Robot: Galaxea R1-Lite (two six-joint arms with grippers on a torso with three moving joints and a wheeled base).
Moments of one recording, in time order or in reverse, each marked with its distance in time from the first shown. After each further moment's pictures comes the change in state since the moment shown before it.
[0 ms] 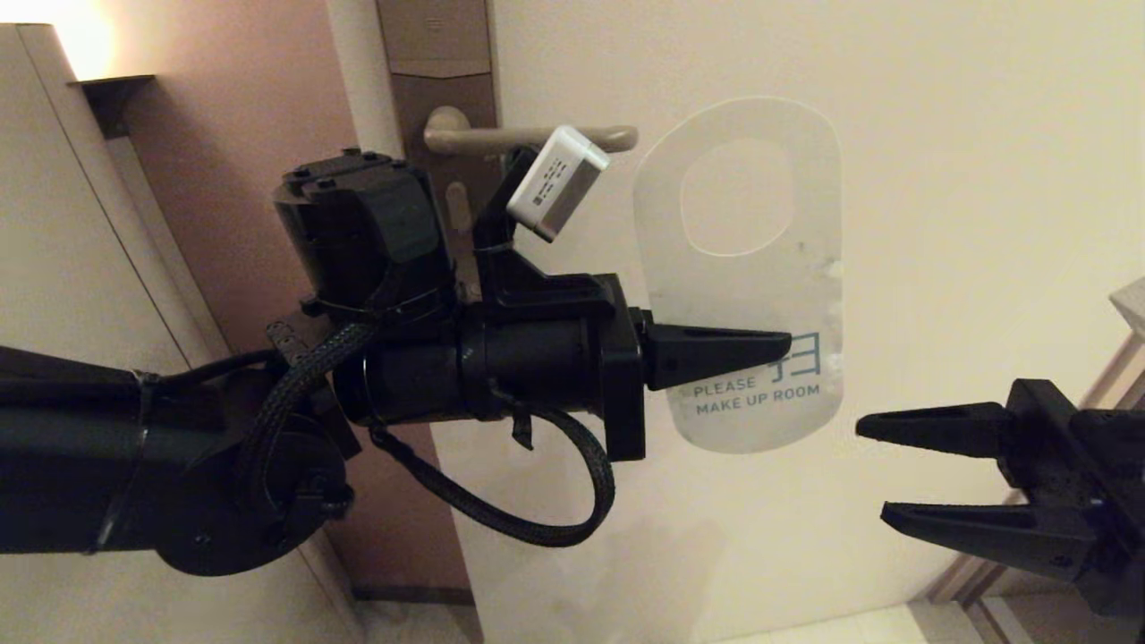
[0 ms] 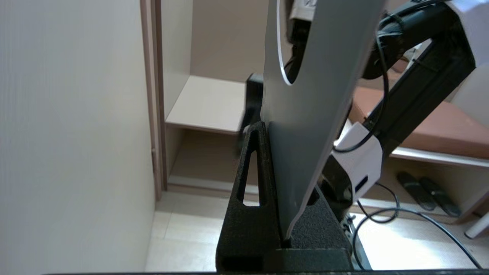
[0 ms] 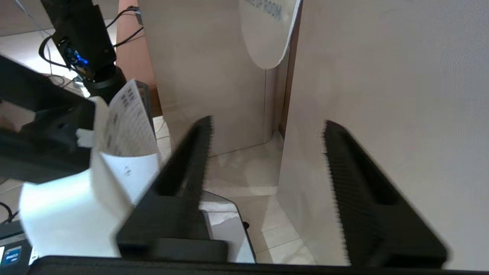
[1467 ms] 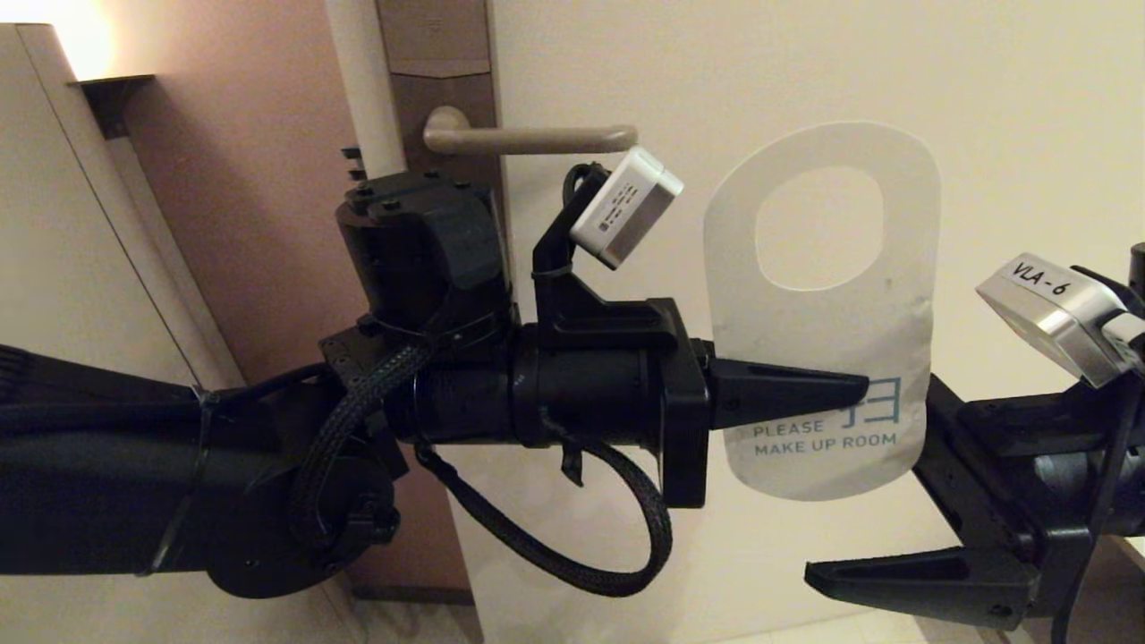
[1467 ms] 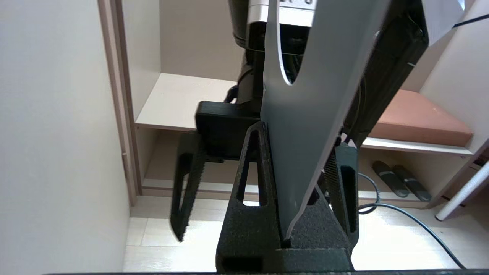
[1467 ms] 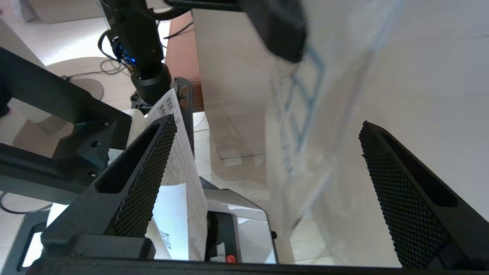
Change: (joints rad) left arm -0.074 0.039 -0.029 -0.002 -0.023 -0.007; right arm 0.193 0.133 -0.103 -0.001 -0.003 0.021
